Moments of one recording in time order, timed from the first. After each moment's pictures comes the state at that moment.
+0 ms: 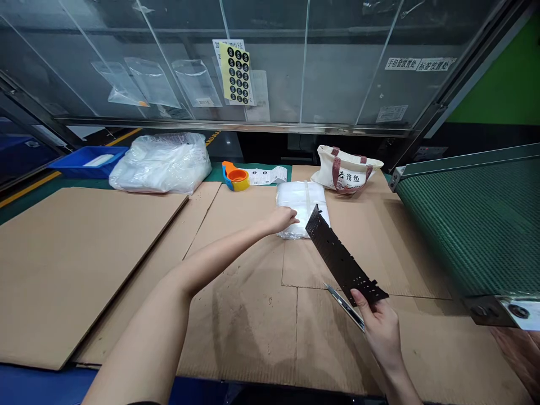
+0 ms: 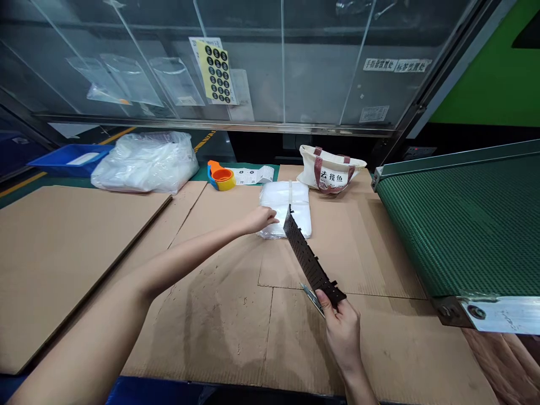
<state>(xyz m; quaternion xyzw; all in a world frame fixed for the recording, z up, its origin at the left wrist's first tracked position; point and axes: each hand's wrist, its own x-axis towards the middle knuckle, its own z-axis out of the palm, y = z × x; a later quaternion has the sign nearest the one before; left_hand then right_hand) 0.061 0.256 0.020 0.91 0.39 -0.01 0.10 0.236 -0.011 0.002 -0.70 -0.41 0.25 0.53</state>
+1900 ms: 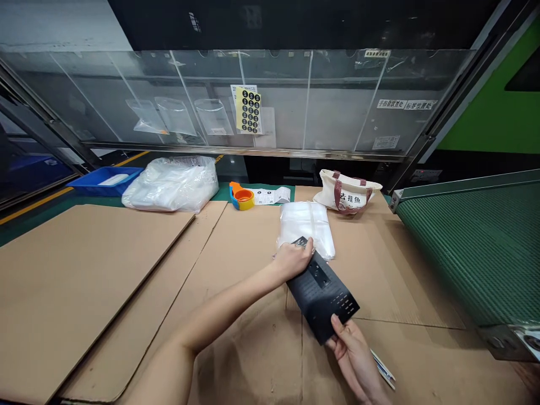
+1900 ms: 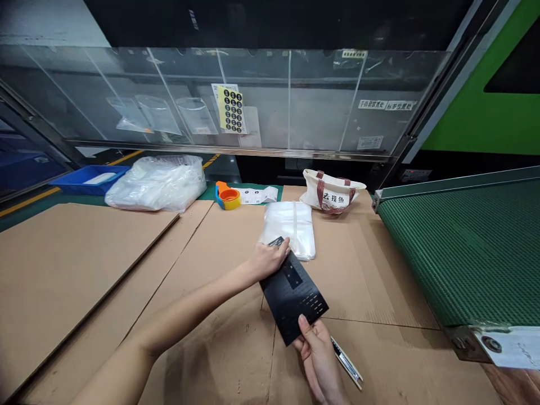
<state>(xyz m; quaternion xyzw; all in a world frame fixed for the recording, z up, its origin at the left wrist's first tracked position) 0.068 0.183 0.031 0.91 0.42 0.05 -0.01 0.180 0.005 -0.012 -0.44 -0.01 0.64 0.63</state>
